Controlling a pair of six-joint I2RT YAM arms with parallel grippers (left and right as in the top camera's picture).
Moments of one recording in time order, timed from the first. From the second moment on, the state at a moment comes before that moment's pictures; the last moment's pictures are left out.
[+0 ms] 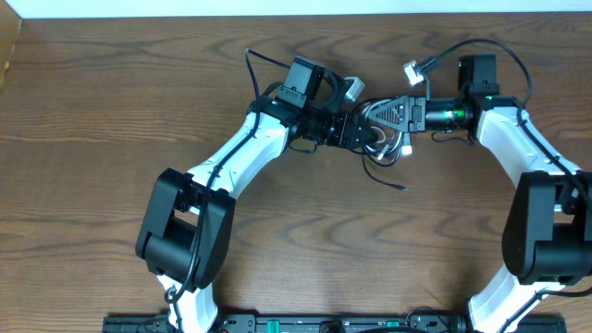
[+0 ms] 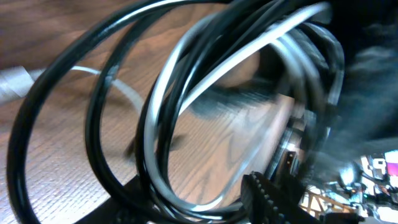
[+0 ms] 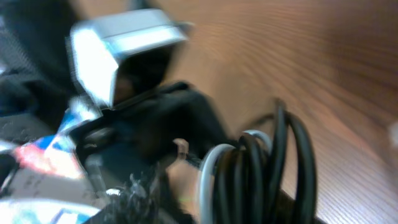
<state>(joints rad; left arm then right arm) -0.47 1.94 1.40 -0.39 0.85 -0.30 0.01 1.89 1.26 -0.47 -1.24 0.08</state>
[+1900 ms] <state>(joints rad) -0.25 1.94 1.40 -0.60 0.52 -0.44 0.08 1.87 1.23 -0.79 -0.51 -0.43</state>
